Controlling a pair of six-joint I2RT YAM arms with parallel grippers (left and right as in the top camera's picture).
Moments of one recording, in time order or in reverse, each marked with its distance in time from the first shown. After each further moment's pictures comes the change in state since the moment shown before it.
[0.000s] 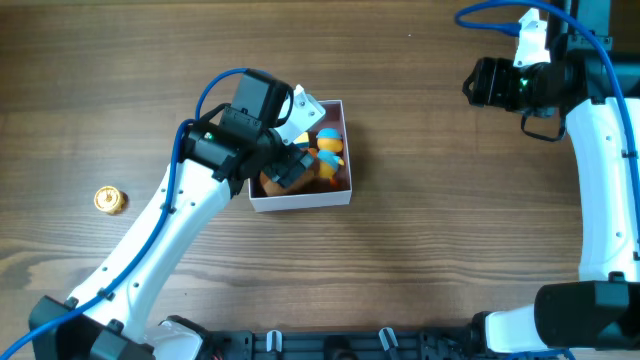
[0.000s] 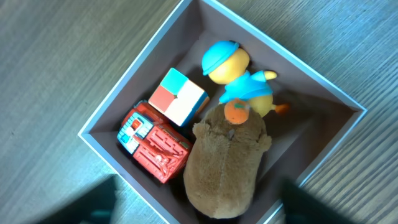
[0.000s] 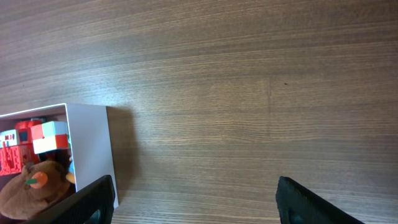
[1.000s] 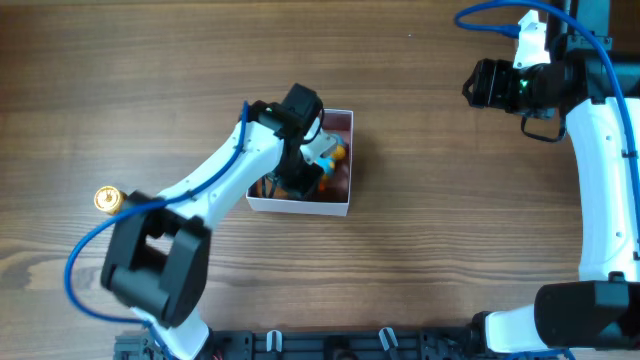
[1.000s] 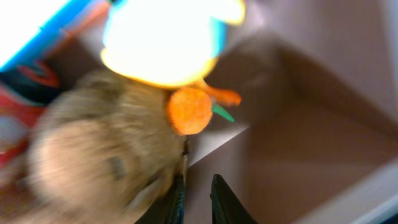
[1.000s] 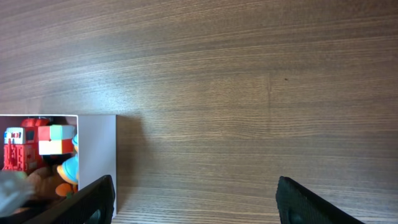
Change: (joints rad) left arm -0.044 0.344 0.059 -0.171 0.157 -0.216; right arm 0.000 0.001 0.000 -0.014 0.000 0.000
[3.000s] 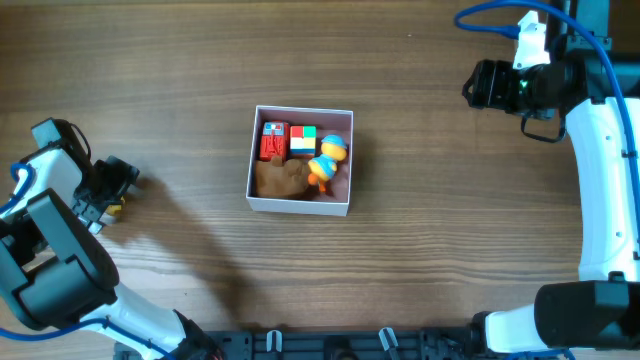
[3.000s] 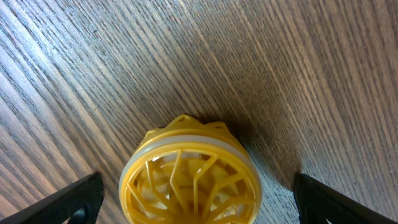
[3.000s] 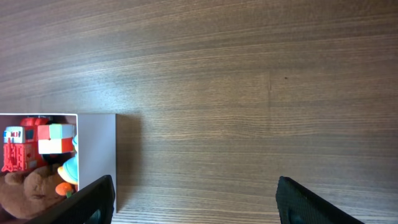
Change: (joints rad) left arm 1.046 0.048 -0.227 0.296 -0.221 -0.684; right arm 0.000 0.000 -0.001 -0.003 0.000 -0.001
